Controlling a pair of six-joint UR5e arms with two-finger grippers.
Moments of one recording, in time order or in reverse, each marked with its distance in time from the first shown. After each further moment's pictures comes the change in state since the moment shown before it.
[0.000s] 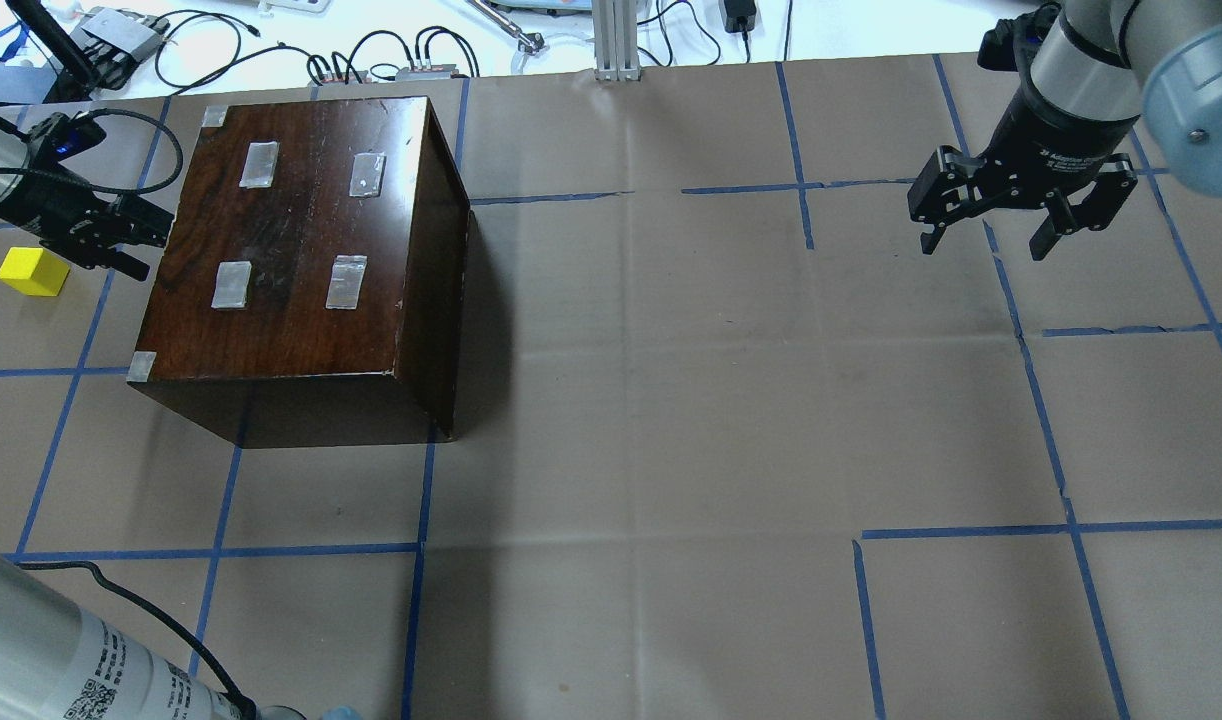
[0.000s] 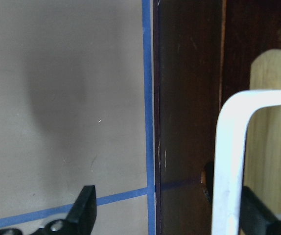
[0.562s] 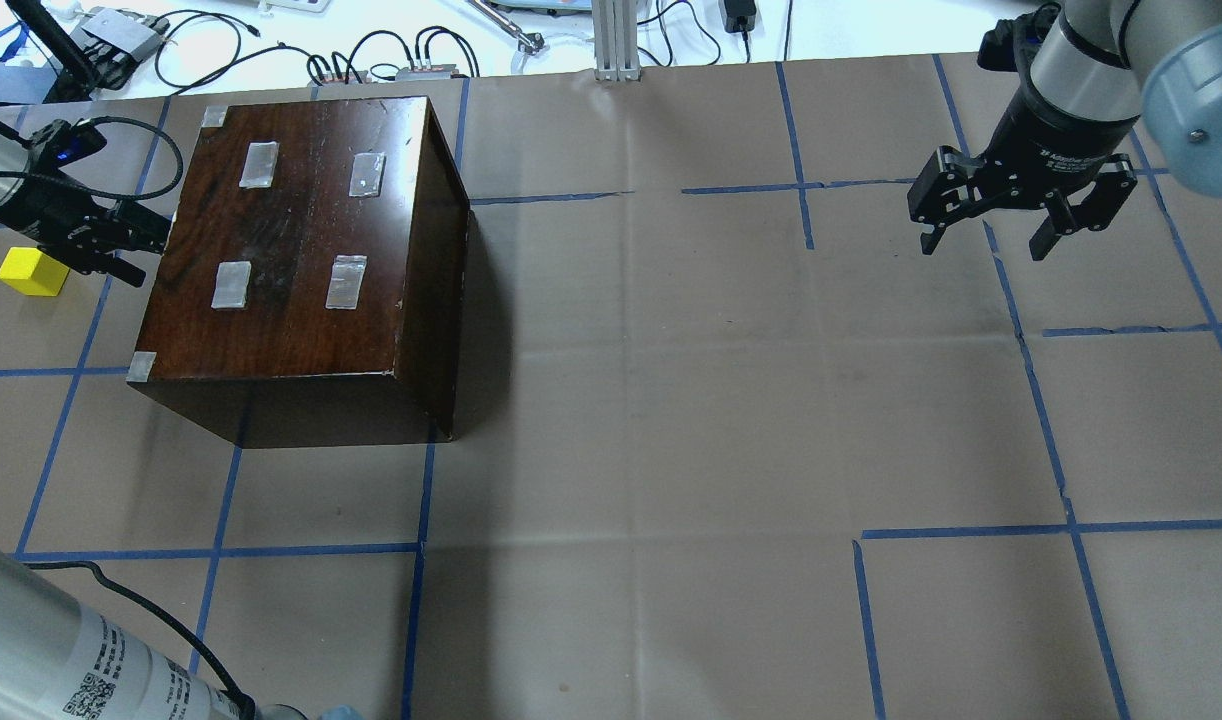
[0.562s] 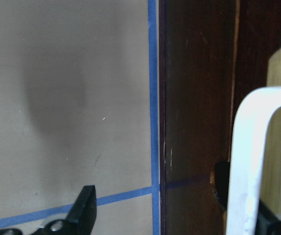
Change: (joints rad) left arm 0.004 -0.011 0.009 -0.001 0.039 0.003; right arm 0.000 0.000 0.000 0.000 0.000 0.000
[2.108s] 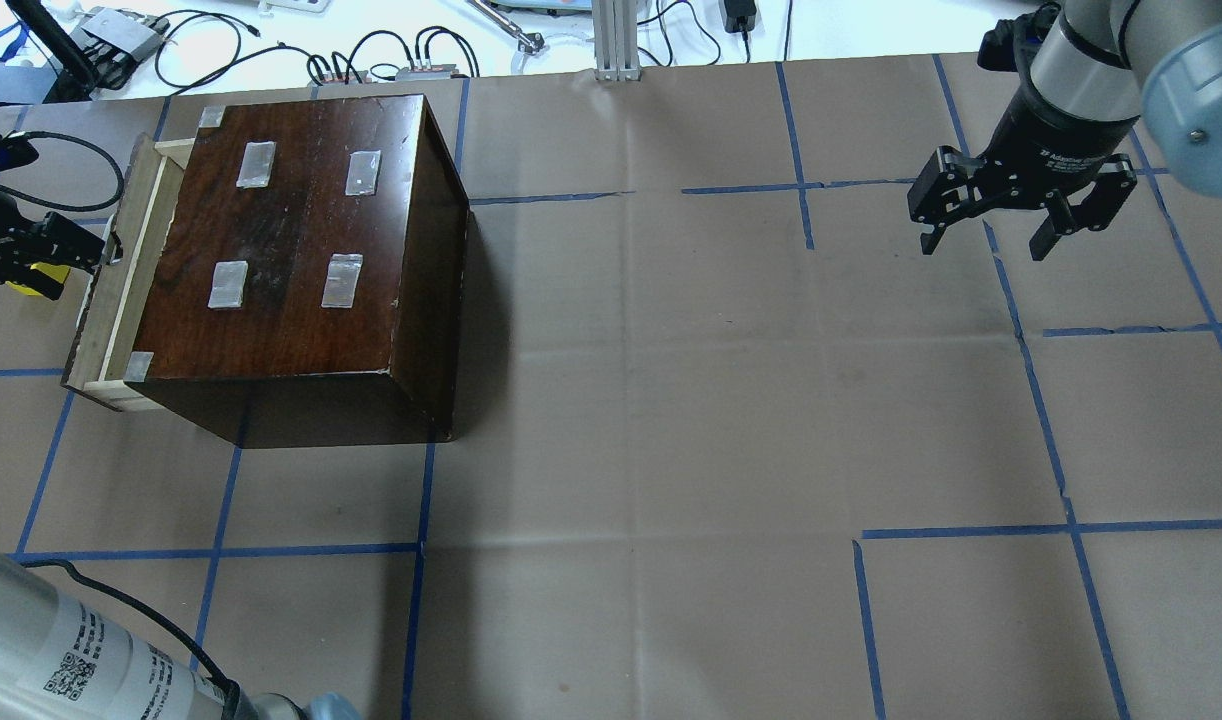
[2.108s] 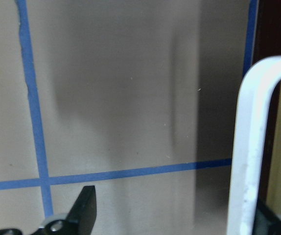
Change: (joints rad) left arm 0.078 -0.031 0.074 0.001 0.137 0.051; right arm 0.000 0.000 0.000 0.000 0.000 0.000
